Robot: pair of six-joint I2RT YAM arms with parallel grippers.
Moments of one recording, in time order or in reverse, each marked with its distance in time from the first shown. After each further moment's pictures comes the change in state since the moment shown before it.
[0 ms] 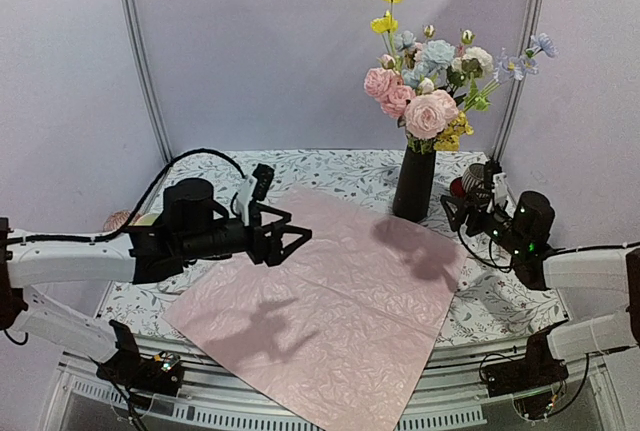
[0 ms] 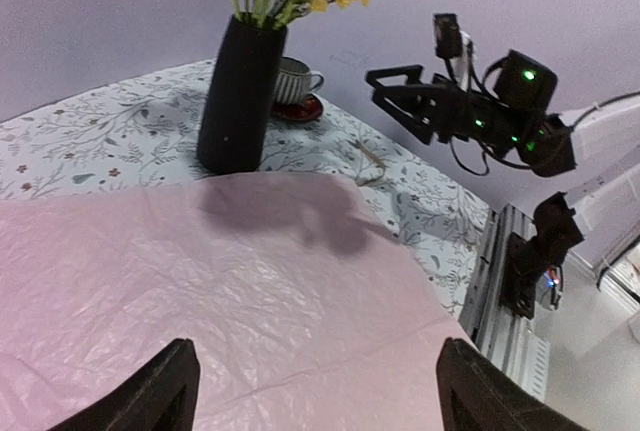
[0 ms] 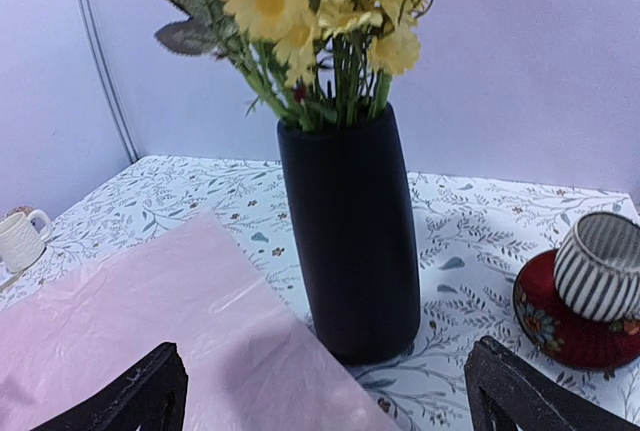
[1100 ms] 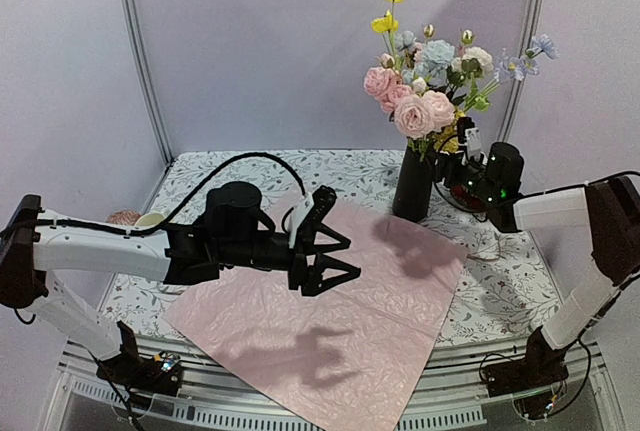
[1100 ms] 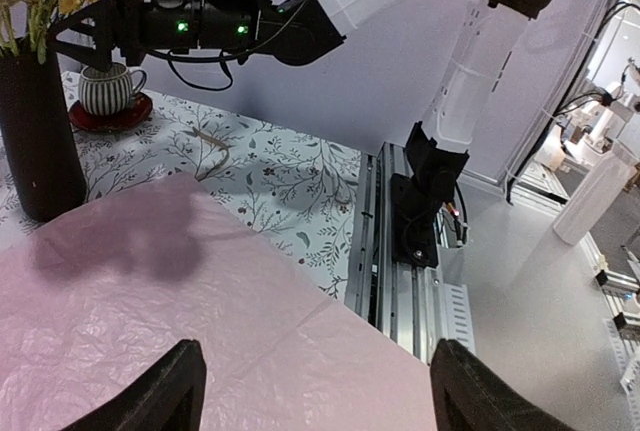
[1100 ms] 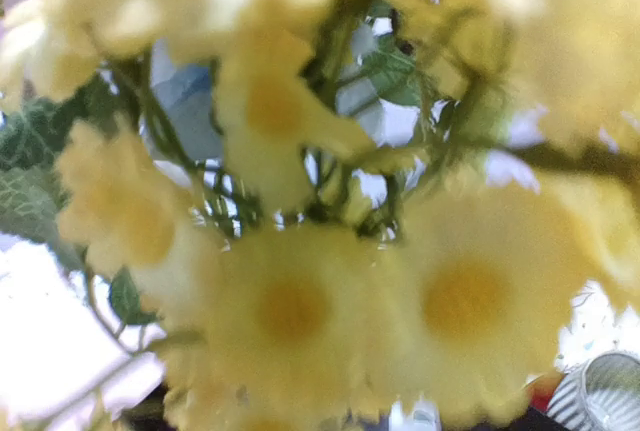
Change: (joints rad) left arm -0.175 0.204 0.169 0.039 0.212 0.115; right arm 0.000 0.400 0.455 -0.014 0.014 -0.085
